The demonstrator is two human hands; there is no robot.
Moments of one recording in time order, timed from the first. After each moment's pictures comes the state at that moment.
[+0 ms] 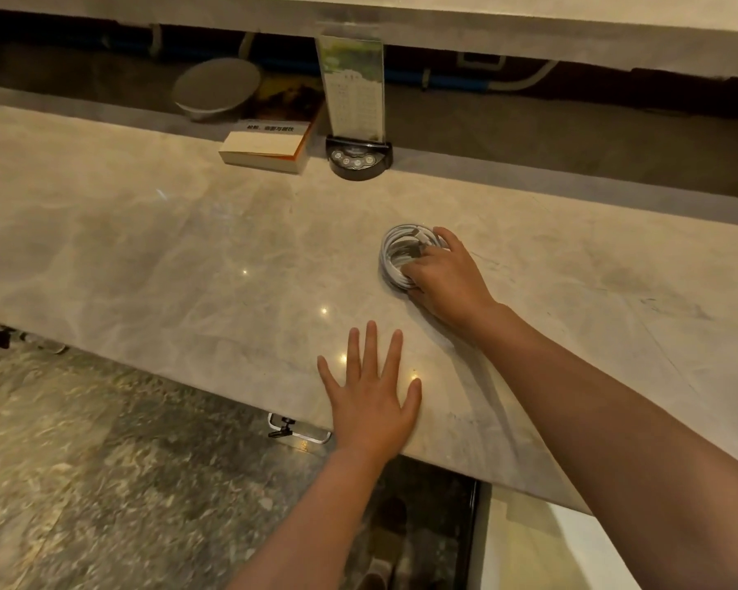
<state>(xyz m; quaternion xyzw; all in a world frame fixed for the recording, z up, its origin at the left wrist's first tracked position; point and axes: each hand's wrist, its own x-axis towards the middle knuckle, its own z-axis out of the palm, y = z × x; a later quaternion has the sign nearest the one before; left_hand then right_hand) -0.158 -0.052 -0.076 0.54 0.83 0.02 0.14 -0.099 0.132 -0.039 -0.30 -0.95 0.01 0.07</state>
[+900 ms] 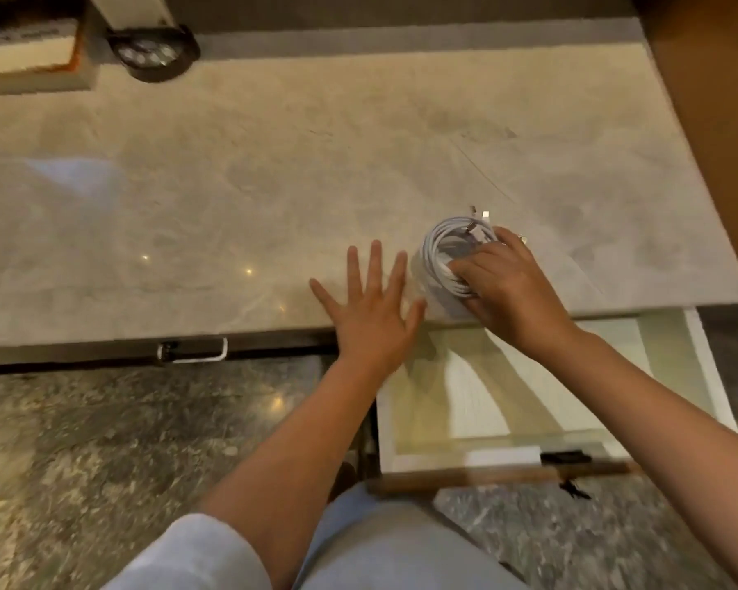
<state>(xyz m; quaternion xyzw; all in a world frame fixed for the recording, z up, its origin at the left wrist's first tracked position) -0.020 -0.068 -0.070 0.69 0.70 -0.03 0.17 0.159 -0.026 -0.037 -0.40 -0.90 -0.02 0.18</state>
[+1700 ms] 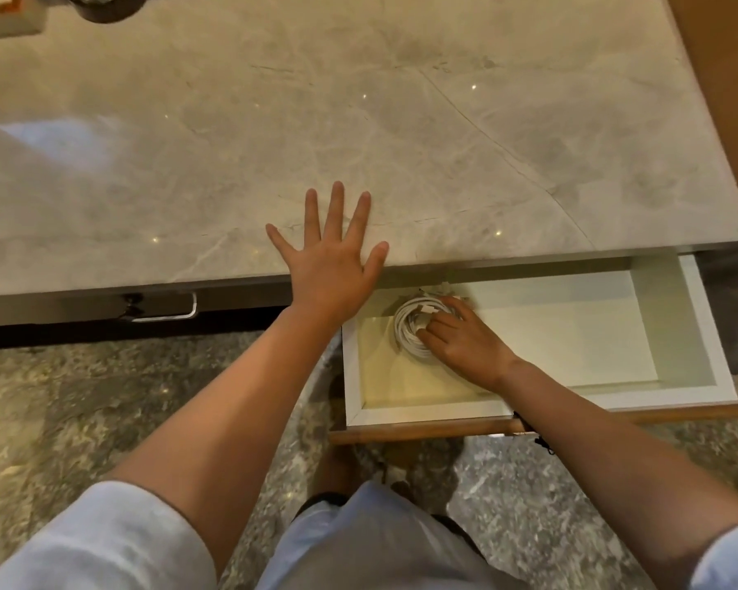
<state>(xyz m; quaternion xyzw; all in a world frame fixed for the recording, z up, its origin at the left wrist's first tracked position) -0.016 -0.070 -0.084 0.70 0.71 0.00 0.09 0.199 -0.112 -0.169 -0.29 -0.96 -0.02 0.01</state>
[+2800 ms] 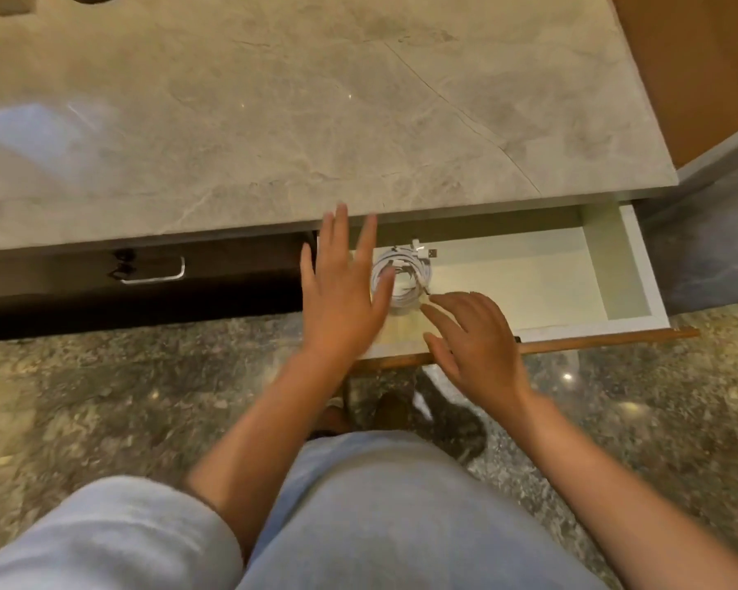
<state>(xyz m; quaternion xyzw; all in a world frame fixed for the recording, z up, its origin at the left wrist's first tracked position) 0.032 -0.178 -0.054 0.71 0.68 0.13 0.15 0.215 -0.214 -0.089 -0.50 -0.84 0.05 0.19</state>
